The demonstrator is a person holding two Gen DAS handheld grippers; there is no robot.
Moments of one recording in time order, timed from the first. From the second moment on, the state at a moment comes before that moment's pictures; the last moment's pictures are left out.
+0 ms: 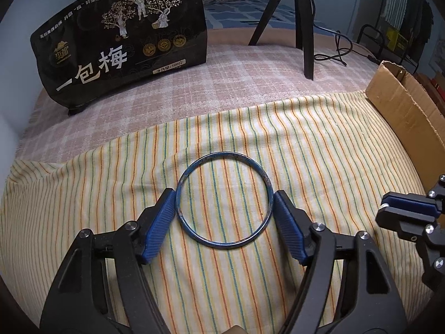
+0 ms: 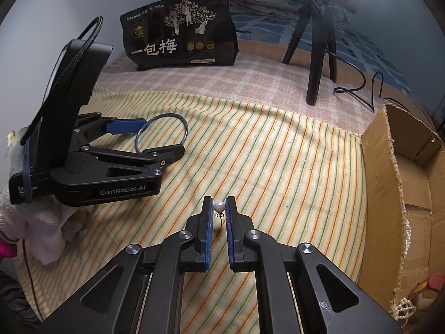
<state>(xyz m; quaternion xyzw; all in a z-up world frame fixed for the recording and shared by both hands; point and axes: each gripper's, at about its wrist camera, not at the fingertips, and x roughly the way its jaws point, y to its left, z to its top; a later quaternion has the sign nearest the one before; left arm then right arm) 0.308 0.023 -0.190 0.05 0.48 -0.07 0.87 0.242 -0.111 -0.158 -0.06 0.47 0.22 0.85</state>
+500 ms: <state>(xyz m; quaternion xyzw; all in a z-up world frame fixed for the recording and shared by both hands) 0.279 0.010 -0.146 0.06 0.45 -0.07 0.89 0.217 -0.134 -0.128 -0.05 0.45 0.22 0.87</state>
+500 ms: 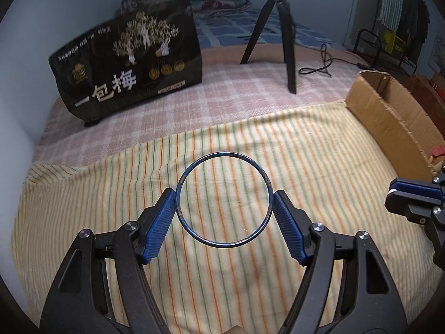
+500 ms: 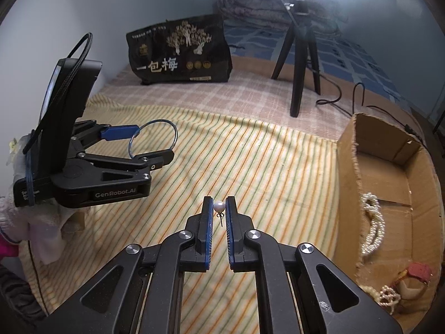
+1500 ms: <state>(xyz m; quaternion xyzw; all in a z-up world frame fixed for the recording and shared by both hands) 0.212 -0.131 -0.074 0.04 0.39 -0.16 0.90 0.192 -0.281 -0.074 0.04 0.40 0.14 0.90</state>
